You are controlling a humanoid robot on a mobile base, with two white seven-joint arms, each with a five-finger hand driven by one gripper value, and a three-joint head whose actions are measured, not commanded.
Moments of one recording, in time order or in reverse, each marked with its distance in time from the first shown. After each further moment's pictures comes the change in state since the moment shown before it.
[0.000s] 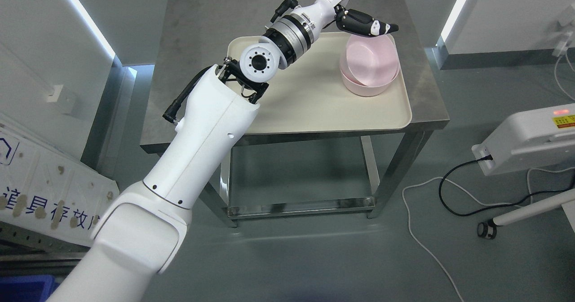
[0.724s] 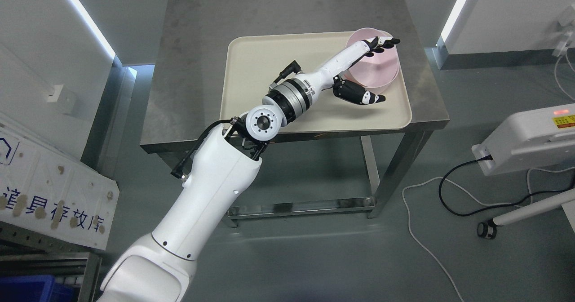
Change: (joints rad) left arm 0.226 -0.001 0.027 -0.133 -0.257 0.045 -0.023; right arm 0.000 0.000 0.000 0.000 0.000 0.001 0.000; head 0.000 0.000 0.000
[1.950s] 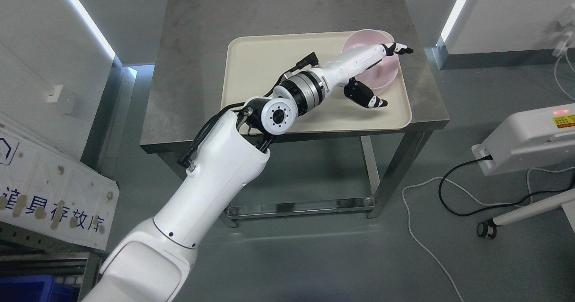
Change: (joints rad) left arm -0.095 0.000 -0.079 -0.008 -0.212 0.023 -0.145; right arm 0.000 0.000 0.000 0.000 0.000 -0.002 -0.004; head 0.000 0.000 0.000
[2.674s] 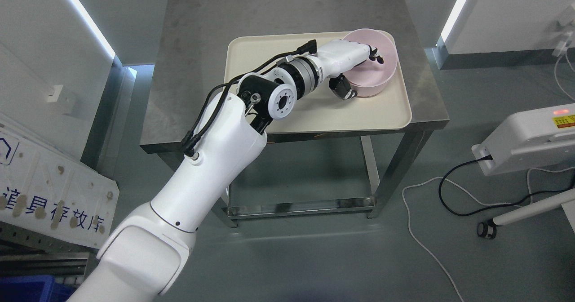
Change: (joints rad) left arm -0.059 0.000 -0.002 0.058 -0.329 0.007 -0.107; right arm 0.000 0.000 0.000 0.000 0.000 0.000 0.003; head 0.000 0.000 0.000
